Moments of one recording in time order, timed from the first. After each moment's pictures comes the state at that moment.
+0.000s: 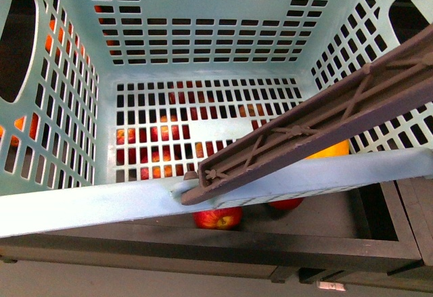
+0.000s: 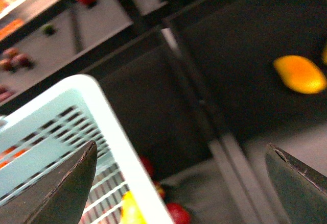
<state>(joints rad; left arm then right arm) -0.68 1.61 1.17 0.01 0.22 -1.04 0.07 0.96 0.55 0.05 0.27 0.53</state>
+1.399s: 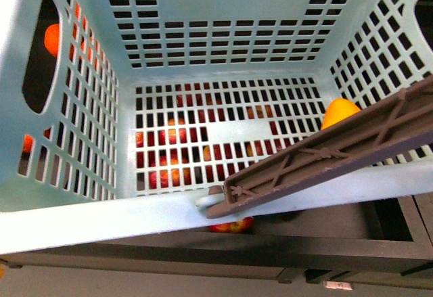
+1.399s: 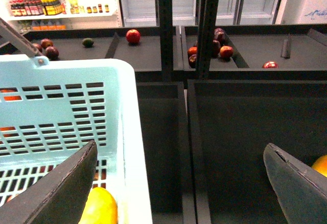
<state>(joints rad) -0.69 1.61 1.17 0.01 0.23 -1.03 0.00 0.69 0.13 0.55 0.00 0.01</state>
